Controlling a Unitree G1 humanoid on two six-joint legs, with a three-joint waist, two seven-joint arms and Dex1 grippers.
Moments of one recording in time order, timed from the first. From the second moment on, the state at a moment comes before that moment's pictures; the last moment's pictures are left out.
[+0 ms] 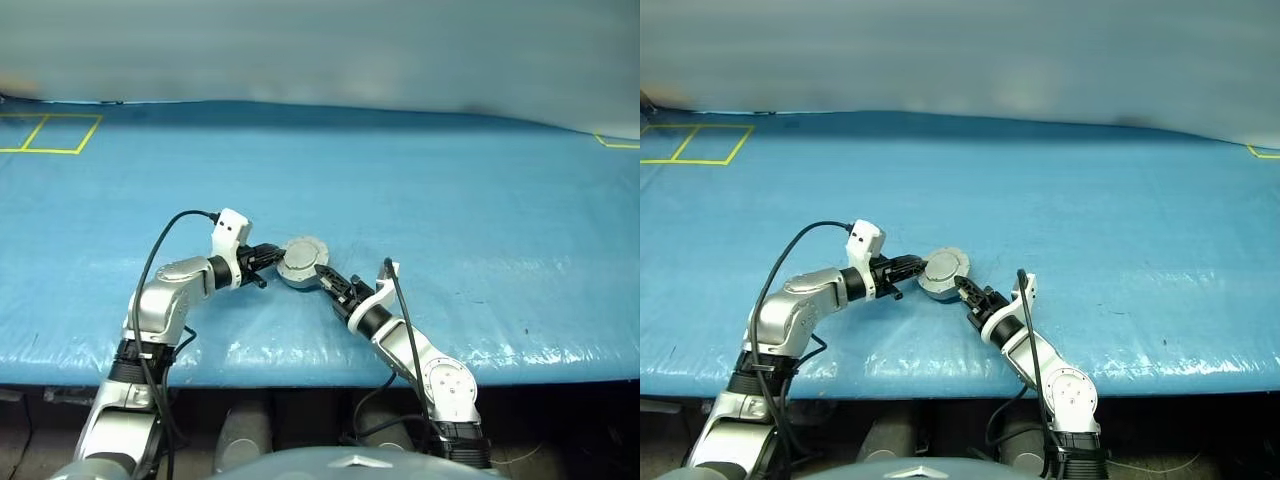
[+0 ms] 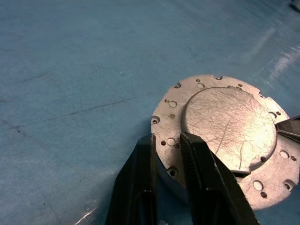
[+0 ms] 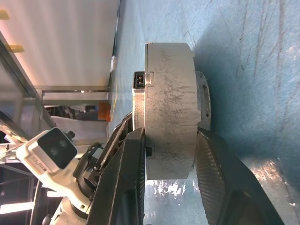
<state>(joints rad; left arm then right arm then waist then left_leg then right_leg) -0.33 0.34 0.02 -0.02 -0.39 0.80 -0.62 0.03 0.08 0.00 -0.14 1.36 0.70 -0.13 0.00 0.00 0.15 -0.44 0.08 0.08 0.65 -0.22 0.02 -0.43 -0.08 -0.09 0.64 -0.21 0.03</state>
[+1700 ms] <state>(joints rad) -0.02 -0.08 0.27 -0.16 -1.66 0.76 0.07 -0.05 0.07 0.13 -0.30 1.58 0.60 -0.33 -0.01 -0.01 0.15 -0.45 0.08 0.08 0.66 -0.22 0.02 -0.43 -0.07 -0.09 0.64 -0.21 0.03</state>
